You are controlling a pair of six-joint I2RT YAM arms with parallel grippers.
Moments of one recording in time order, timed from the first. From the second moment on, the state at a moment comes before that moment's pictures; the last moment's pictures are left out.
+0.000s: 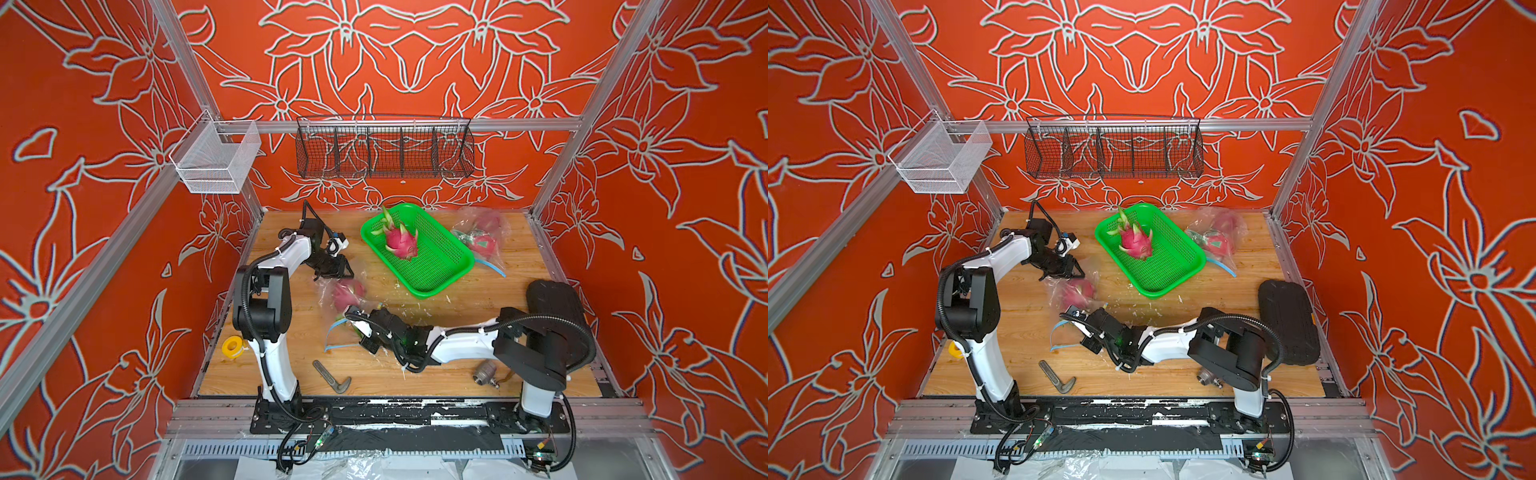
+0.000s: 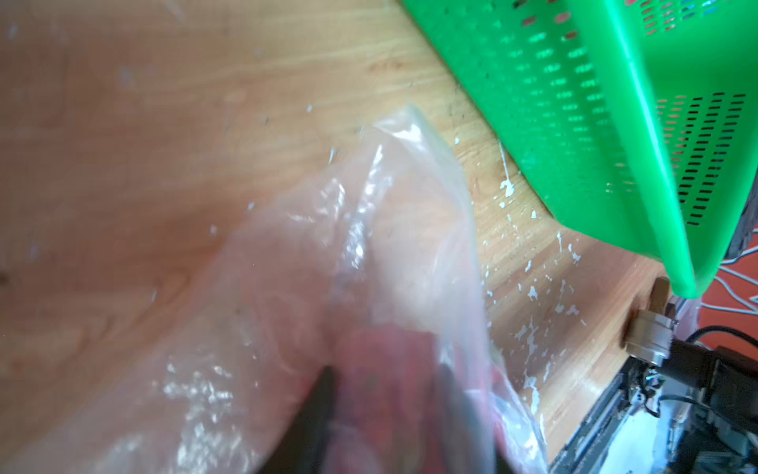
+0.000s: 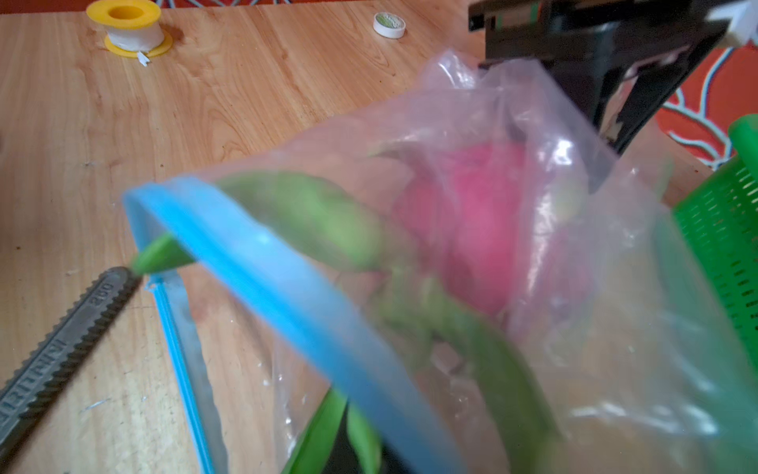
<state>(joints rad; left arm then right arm) -0.01 1.95 1.48 -0.88 0.58 0.13 1.17 1.85 0.98 0.36 0.22 -0.07</state>
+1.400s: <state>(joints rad) 0.17 1.90 1.41 -0.52 -0.18 0.20 1.04 1.20 0.77 0.33 0.07 0.01</state>
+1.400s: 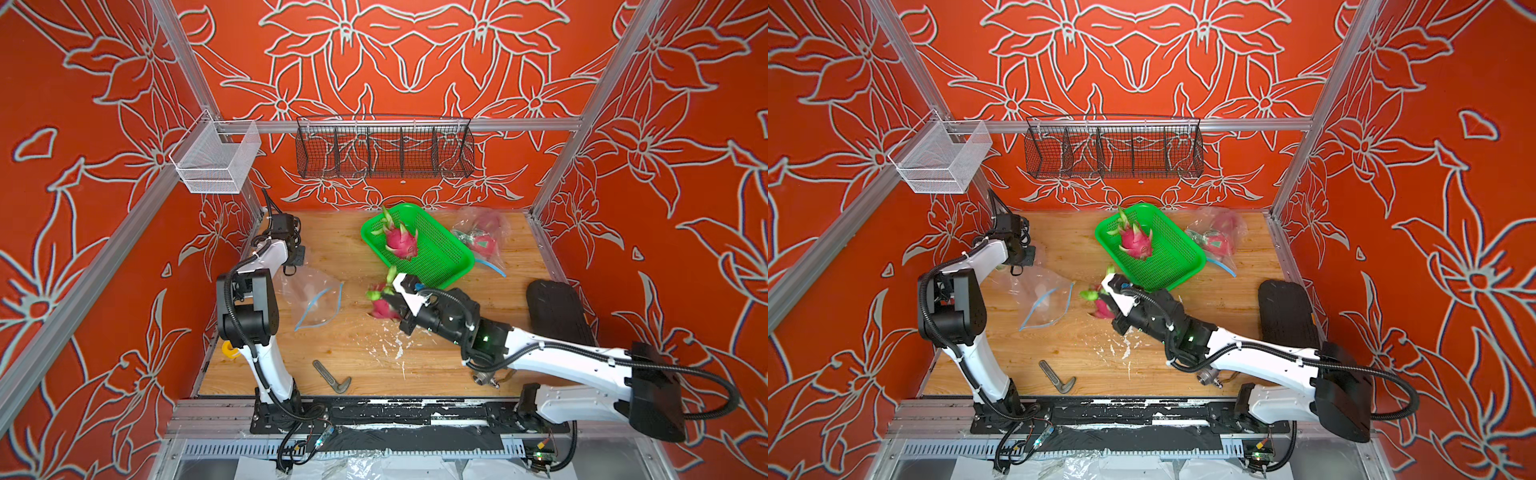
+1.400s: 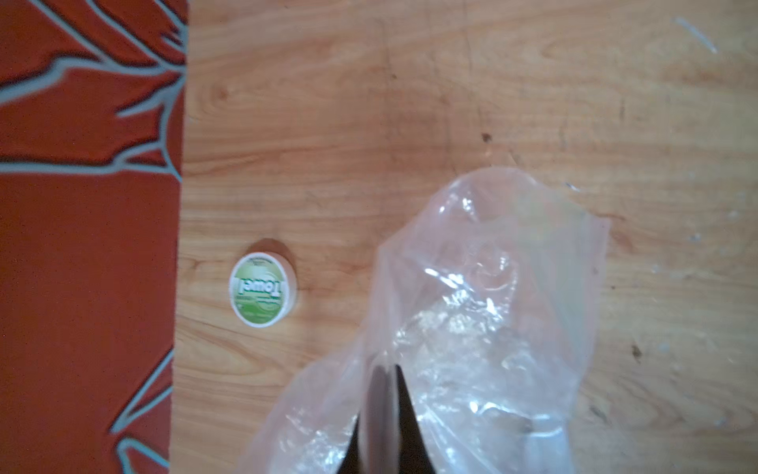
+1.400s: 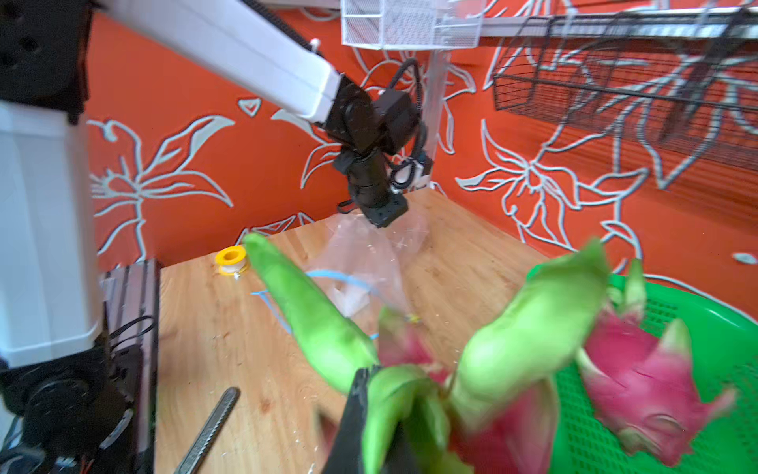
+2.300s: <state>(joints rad) 0.13 2.11 1.89 -0.84 0.19 0.10 0.51 1.59 1.22 -0.12 0.09 0.07</state>
